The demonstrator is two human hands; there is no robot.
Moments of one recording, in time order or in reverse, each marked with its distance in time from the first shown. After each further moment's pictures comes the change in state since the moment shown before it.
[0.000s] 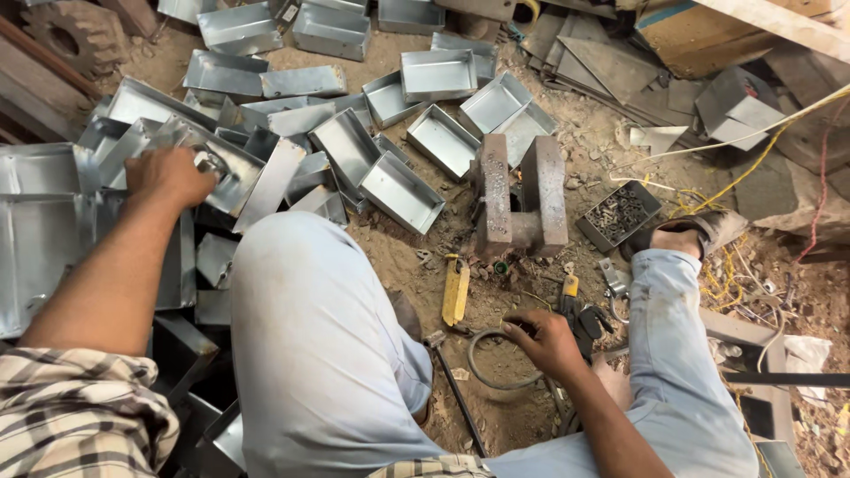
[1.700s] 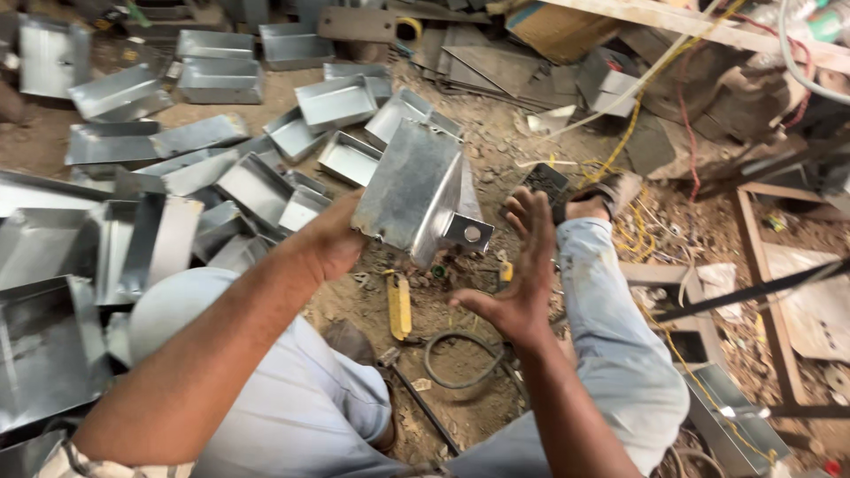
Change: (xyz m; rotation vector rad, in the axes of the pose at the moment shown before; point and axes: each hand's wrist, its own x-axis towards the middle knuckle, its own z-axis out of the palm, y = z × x) left_hand -0.217 0.318 -0.145 -1.449 -0.946 0.607; right_hand 0.010 -0.115 -0.100 0.283 0.774 -0.509
